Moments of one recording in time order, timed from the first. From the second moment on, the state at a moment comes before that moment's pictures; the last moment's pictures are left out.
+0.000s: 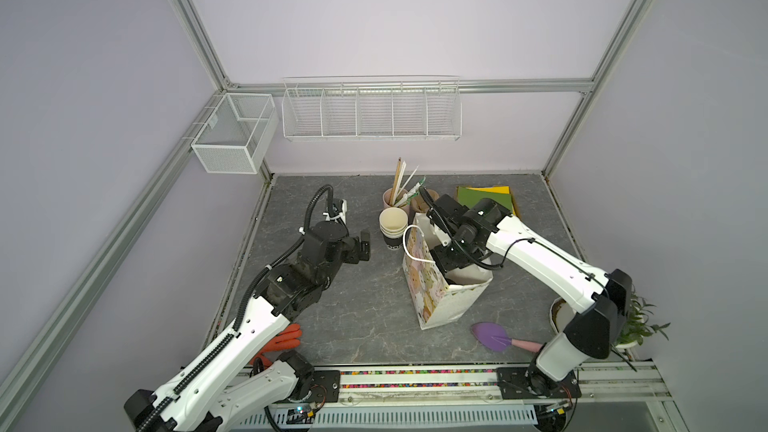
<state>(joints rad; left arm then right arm) -0.70 0.95 1.00 -0.54 -0.38 -0.29 0.79 1.65 1.63 -1.37 0.03 0.37</state>
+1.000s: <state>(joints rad) -0.70 0.96 1.00 -0.55 -0.39 -0.29 0.79 1.57 1.83 -1.39 0.05 0.33</state>
